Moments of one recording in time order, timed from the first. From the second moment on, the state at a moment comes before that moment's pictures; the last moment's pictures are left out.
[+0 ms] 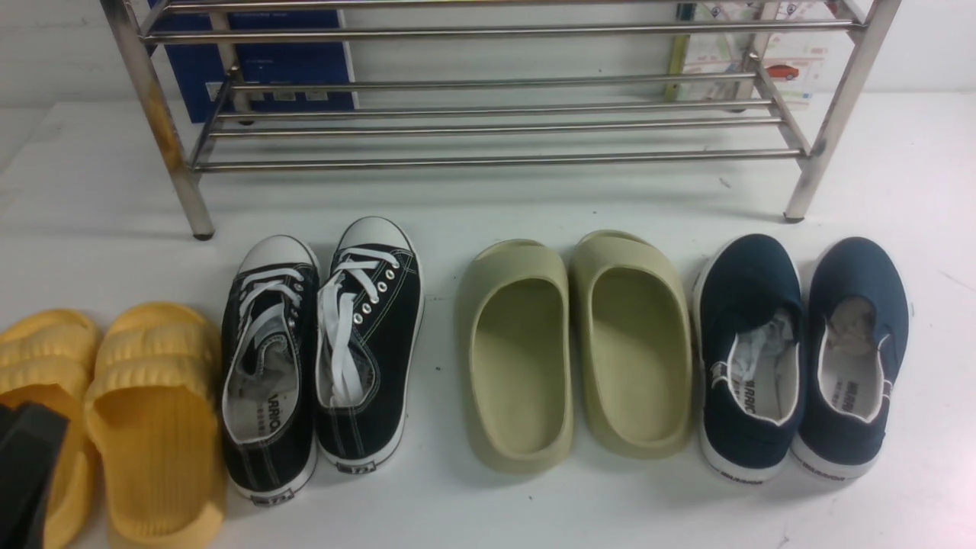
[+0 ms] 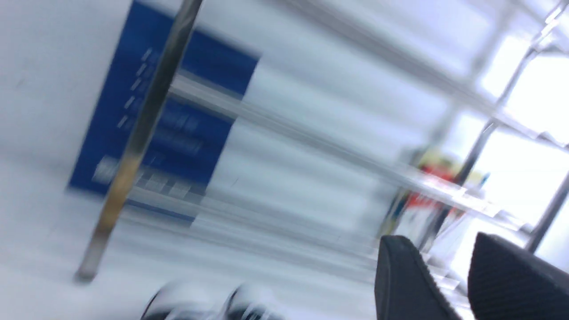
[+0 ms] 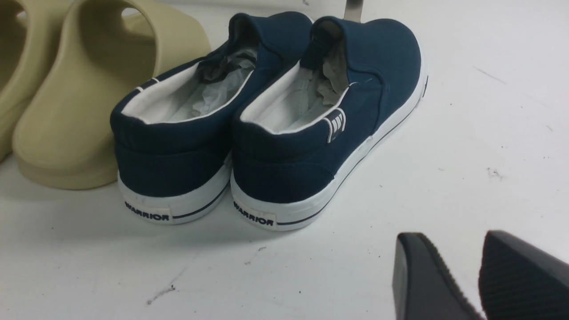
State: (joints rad) right arm -0.02 -0.01 0.02 0.20 0.39 -0.19; left arm -0.16 -0.01 0.03 0.24 -0.30 -0.66
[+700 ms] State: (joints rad) right arm -0.02 -0.01 0.02 0.20 0.39 -0.19; left arm -0.16 0.59 -0.90 0.09 0.54 -0.63
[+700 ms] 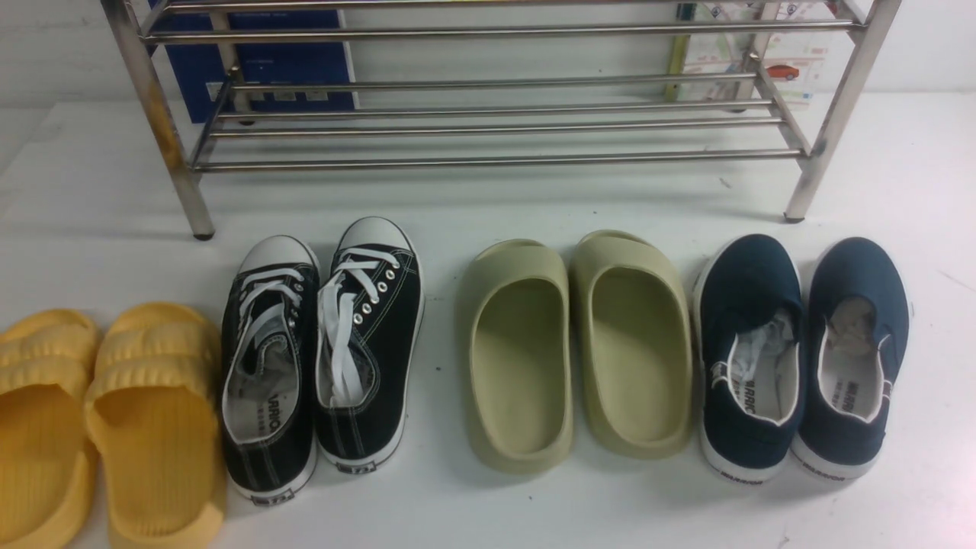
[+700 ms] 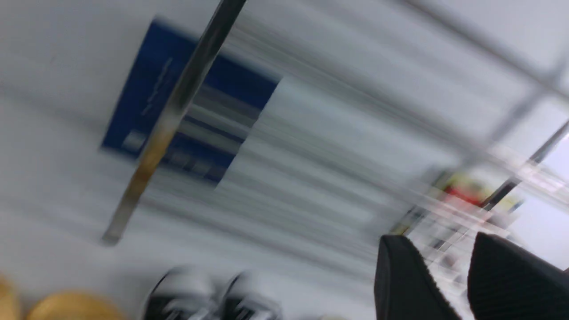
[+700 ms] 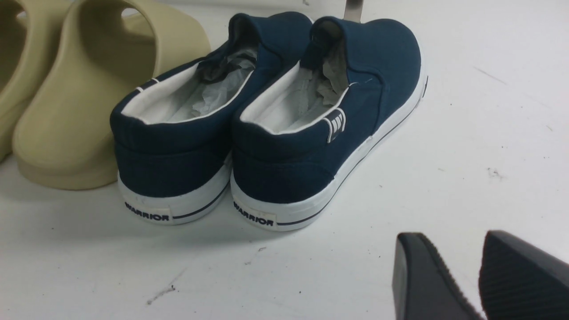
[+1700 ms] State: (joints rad) right arm -0.02 -0.01 0.02 0.20 0.39 -0.19; left arm -0.16 1.55 -0.91 0.04 0.58 -0.45
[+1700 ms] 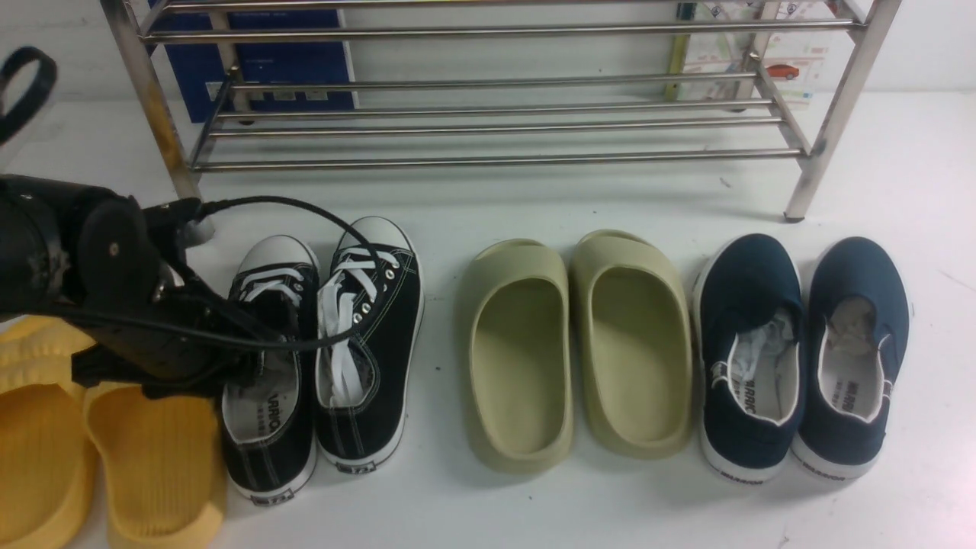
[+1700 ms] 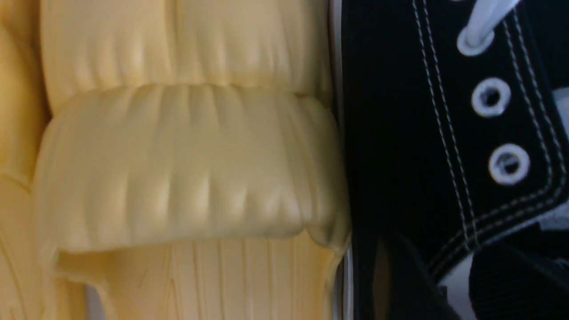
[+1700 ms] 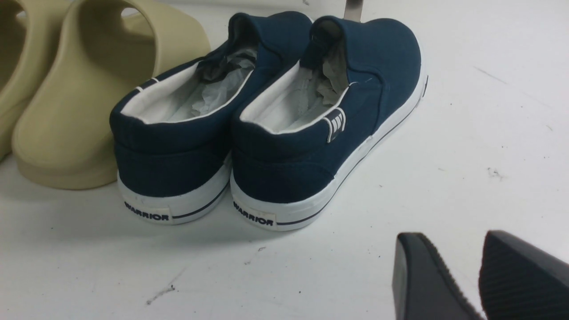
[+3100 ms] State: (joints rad) right arm -0.02 -0.01 0.02 0.20 0.39 -0.19; left arm -0.16 1.59 -1.19 0.06 0.48 -0.42
